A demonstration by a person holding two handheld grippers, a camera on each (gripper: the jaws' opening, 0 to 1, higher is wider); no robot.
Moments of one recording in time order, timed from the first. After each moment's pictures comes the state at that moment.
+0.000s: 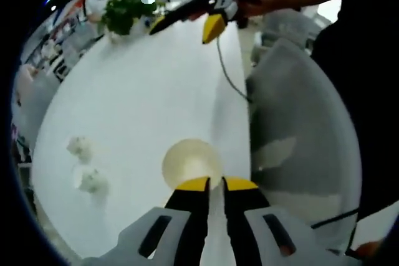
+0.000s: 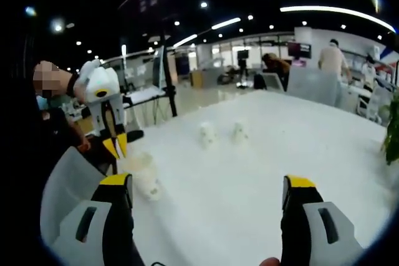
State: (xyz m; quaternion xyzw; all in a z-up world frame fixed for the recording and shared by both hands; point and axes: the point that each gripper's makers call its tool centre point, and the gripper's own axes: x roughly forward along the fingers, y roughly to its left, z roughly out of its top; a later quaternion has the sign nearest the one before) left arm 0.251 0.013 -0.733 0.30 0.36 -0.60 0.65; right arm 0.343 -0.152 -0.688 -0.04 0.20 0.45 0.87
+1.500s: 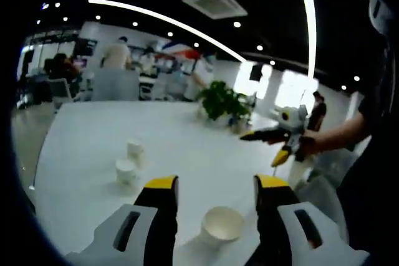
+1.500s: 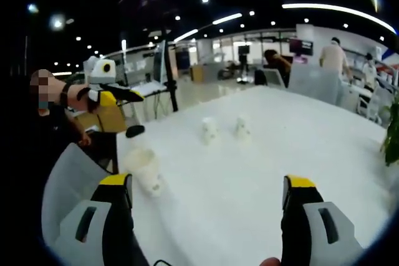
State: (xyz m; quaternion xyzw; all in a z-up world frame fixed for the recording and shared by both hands) left arm 0.308 0.058 -0.637 -0.07 0.17 -0.43 0.89; right arm 0.336 -0.151 -0.692 -0.06 0.21 0.45 0.87
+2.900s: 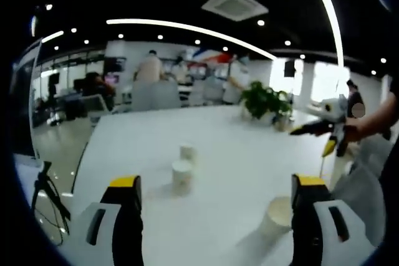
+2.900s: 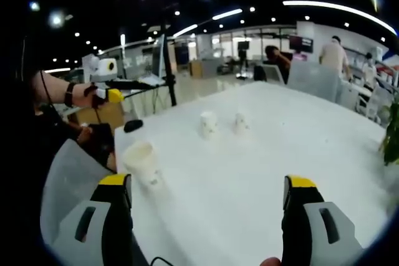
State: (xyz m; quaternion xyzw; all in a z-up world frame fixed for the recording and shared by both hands) left arm 0.355 0.116 -0.663 -0.02 0.15 -0.32 0.94; right arm 0.337 -0.152 -0.700 -0.07 0.23 0.44 0.86
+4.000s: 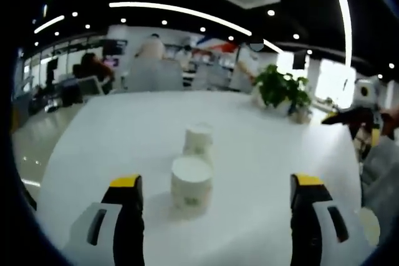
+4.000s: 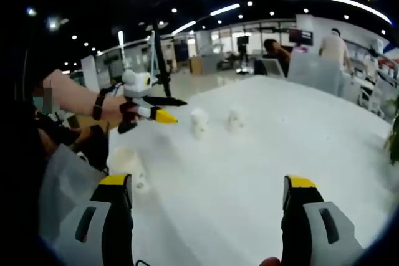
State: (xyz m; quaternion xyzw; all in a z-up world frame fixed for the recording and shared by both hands) left arm 0.475 0.071 -0.753 -0.03 0.19 -0.31 0.93; right arm 0.372 -0.148 -0.717 -0.06 0.25 0.45 0.86
